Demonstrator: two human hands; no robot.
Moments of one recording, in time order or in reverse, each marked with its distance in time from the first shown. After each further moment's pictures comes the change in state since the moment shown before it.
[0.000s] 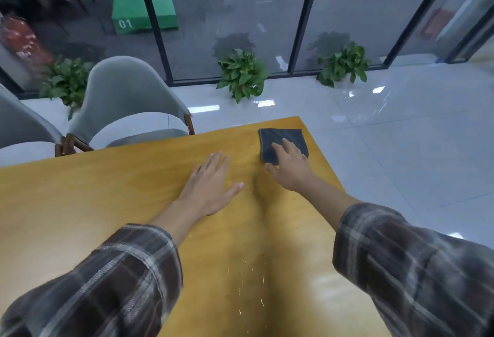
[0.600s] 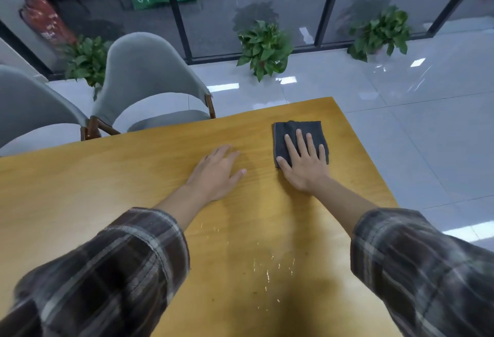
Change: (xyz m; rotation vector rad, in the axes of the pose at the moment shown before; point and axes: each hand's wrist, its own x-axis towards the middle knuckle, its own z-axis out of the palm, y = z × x) left_hand 0.021 -0.050 0.008 0.019 -0.083 -0.034; right_hand 0.034 0.002 0.071 -0.138 -0.062 -0.025
